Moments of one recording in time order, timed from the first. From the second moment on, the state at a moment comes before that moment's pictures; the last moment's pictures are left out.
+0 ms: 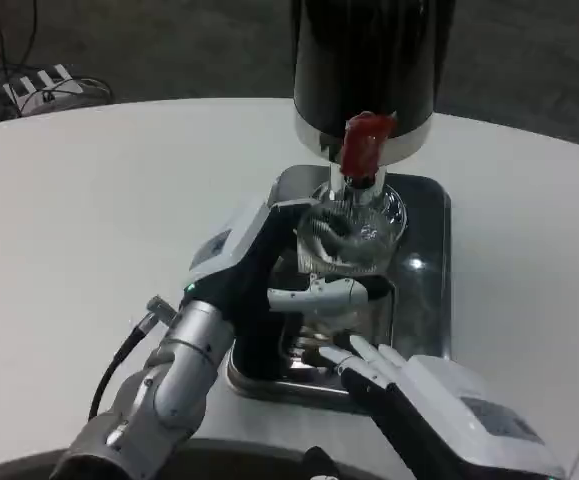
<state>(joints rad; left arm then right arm) -0.88 0.26 -0.31 1.00 0.44 -0.48 0.22 0.18 0.00 0.40 -0.93 -1.19 0.30 0.72</state>
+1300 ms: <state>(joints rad) -0.73 0.30 -0.22 0.91 0.40 -0.54 0.24 0.20 0.00 0.39 -0.93 -1.17 0.30 0.70</state>
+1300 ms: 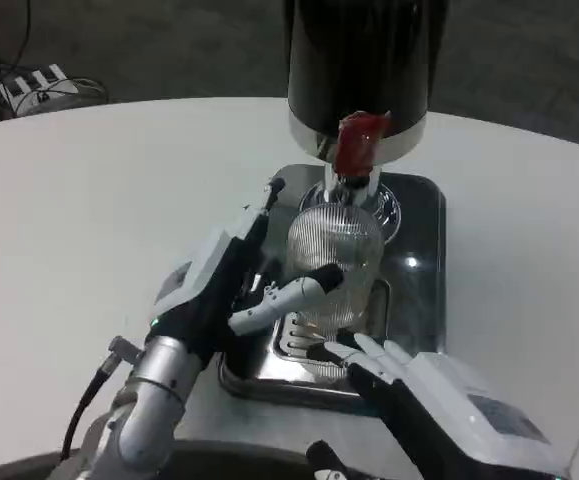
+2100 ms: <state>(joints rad) -0.58 0.37 0.04 0.37 -0.14 -0.47 -0.31 0.23 0.00 0.38 -0.91 -1.13 0.30 0.64</state>
